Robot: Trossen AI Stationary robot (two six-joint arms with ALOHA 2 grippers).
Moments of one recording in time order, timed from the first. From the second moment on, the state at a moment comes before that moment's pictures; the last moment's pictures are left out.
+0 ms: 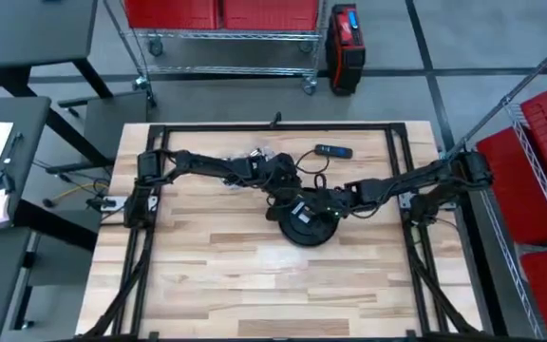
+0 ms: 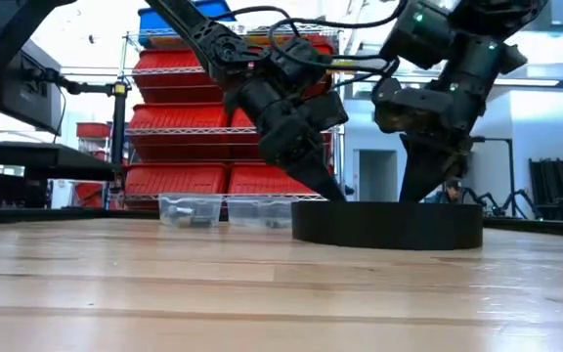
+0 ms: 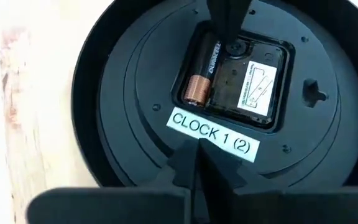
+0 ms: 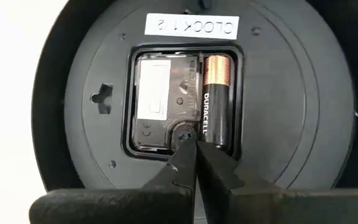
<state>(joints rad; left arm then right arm) 0.18 2.05 1.36 -0.05 0.29 0.38 0.00 1.52 0.76 -0.31 0.04 0.60</state>
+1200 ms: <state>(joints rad) 0.18 2.06 1.36 -0.04 0.30 0.33 -0.15 1.49 0.82 -0.33 -0.22 0.40</state>
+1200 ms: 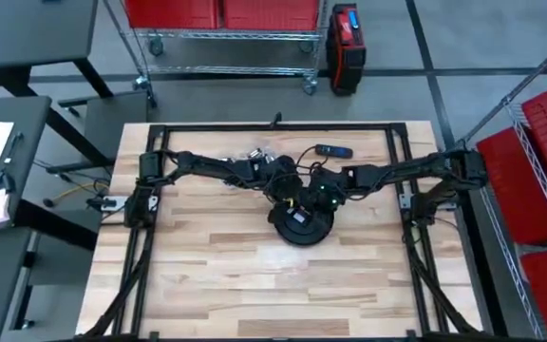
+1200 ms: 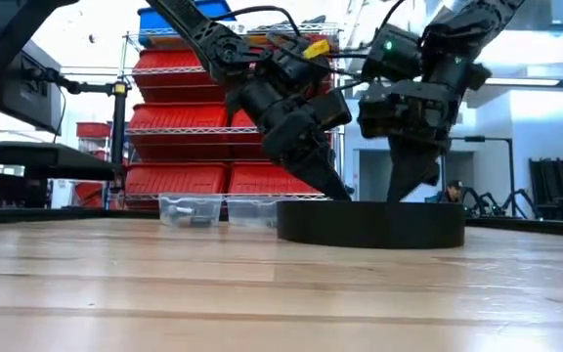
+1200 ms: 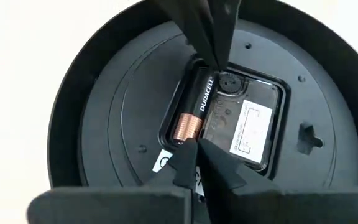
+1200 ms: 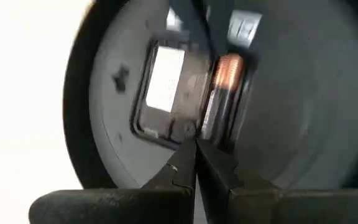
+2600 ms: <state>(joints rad) 0.20 2.05 1.48 -0.32 0.30 0.30 -0.02 1.61 0.83 -0.30 -0.01 0.55</state>
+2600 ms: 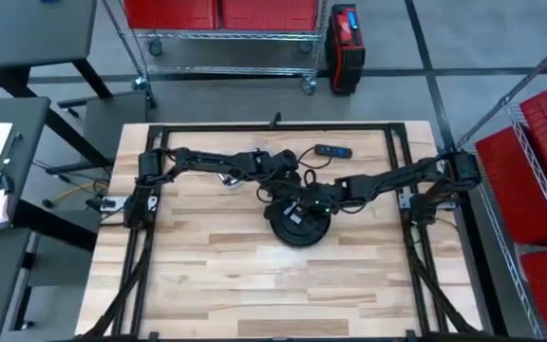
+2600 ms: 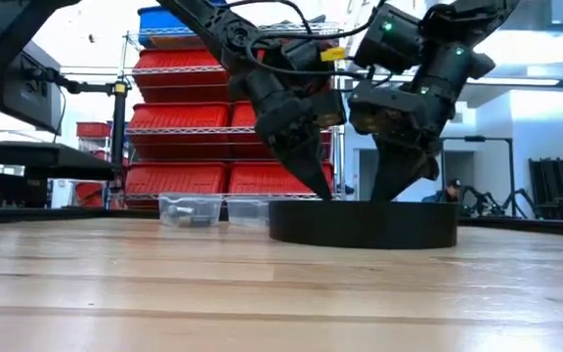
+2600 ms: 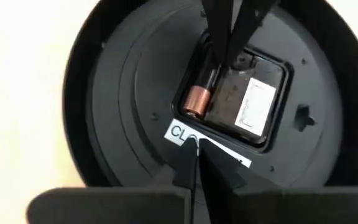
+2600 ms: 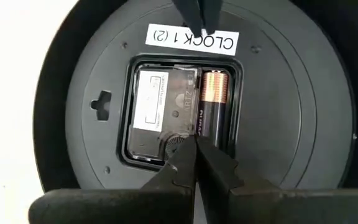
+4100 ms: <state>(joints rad) 0.18 1.64 1.71 -0.96 0.20 0.27 0.34 1.58 0.83 -0.34 0.06 0.29</state>
